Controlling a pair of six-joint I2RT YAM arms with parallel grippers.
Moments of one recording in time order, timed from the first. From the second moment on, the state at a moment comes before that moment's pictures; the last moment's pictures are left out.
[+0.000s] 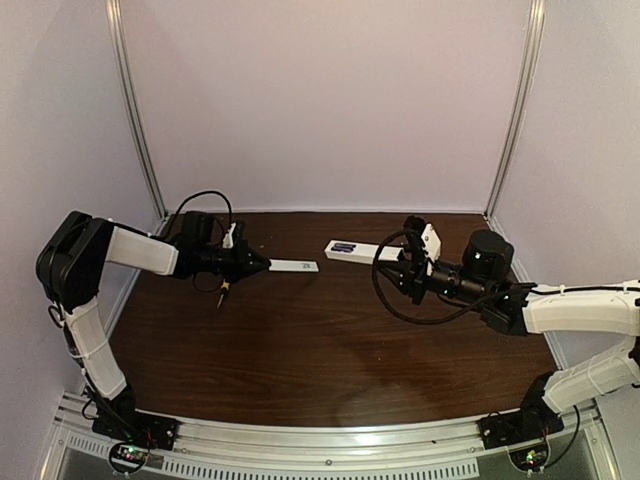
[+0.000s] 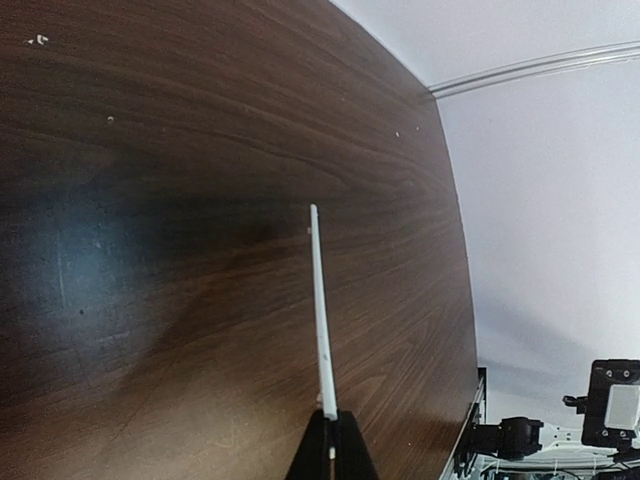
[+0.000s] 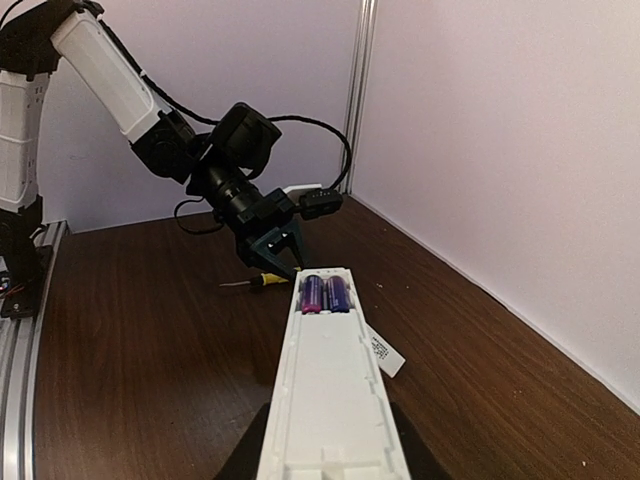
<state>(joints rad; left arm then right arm) -0.35 1.85 0.97 0.28 0.70 -0.76 0.72 1.23 0.58 0.59 -0.31 -0.12</state>
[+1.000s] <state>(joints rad) -0.35 1.89 1.01 0.15 0.63 -0.67 0.72 1.24 0.58 0.58 -0.31 -0.13</state>
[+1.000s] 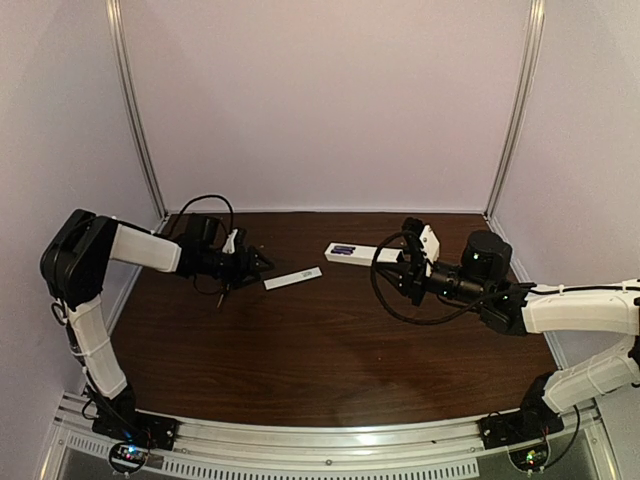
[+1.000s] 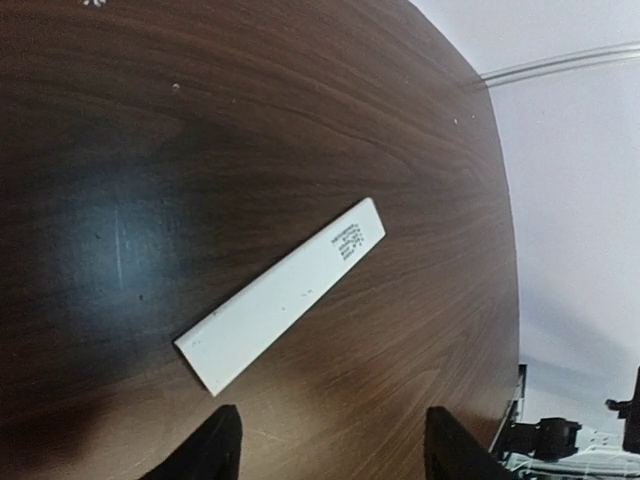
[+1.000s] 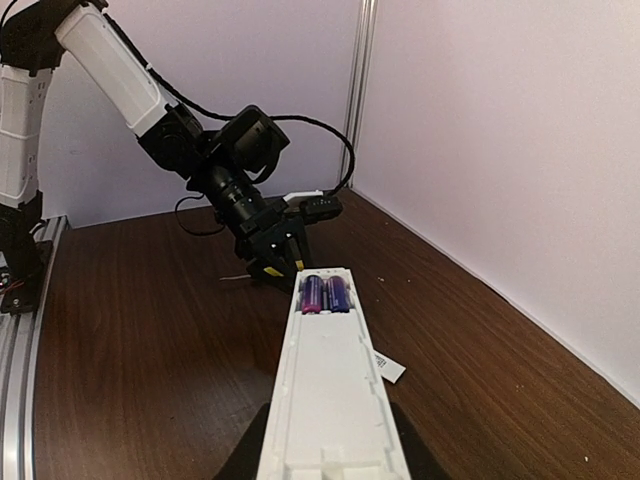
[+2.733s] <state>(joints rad) -0.65 1.21 0.94 -0.17 0.58 0.24 0.74 1.30 0.70 0.37 -0.71 -0.15</state>
